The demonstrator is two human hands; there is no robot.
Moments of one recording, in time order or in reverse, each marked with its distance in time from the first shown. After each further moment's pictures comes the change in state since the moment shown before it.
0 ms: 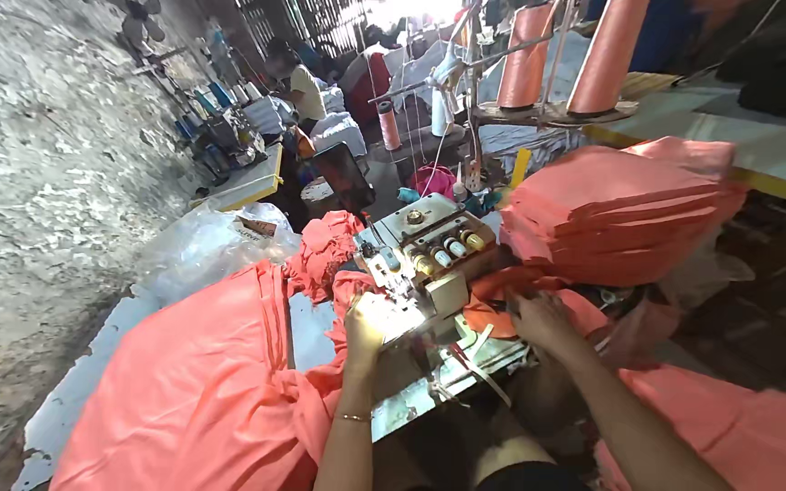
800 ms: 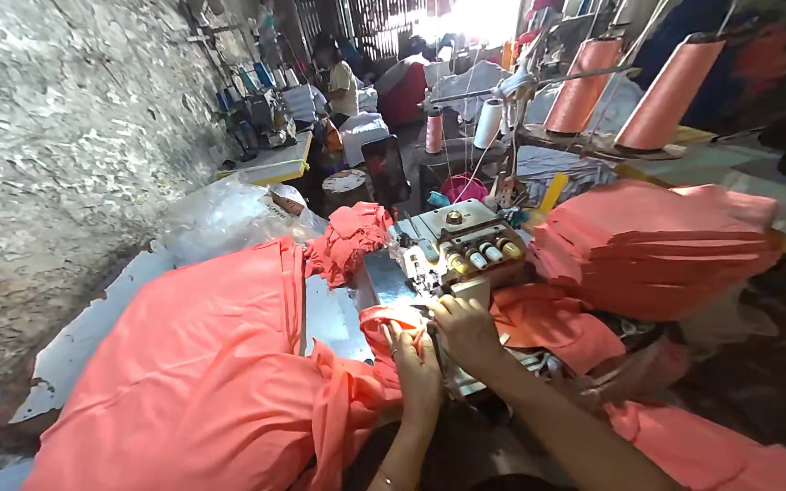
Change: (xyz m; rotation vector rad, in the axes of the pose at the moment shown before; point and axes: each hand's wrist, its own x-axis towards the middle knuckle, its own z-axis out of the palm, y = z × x) left_hand -0.096 0.041 0.026 -0.559 0.256 -0.224; right_hand -0.037 -0.148 0.034 -0.094 0.596 -0.754
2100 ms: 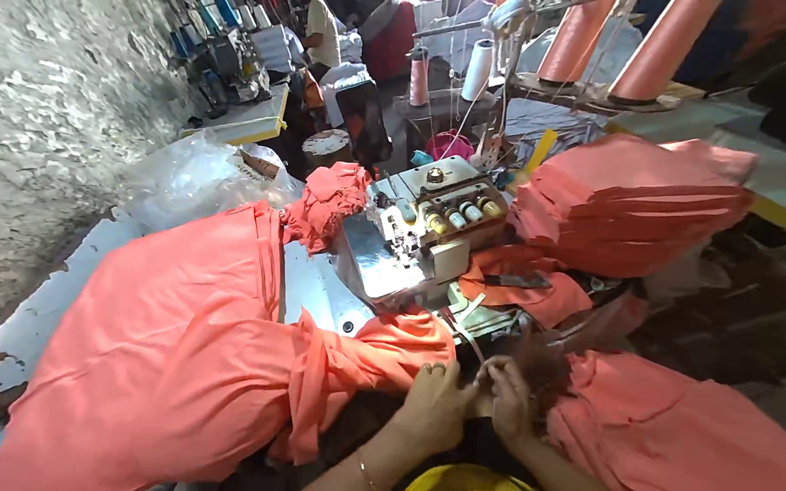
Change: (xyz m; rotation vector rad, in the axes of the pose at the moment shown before) left_hand -0.061 -0.005 -0.008 0.778 -1.197 0.465; right_hand -0.201 0.009 0.024 1.164 0.329 0.863
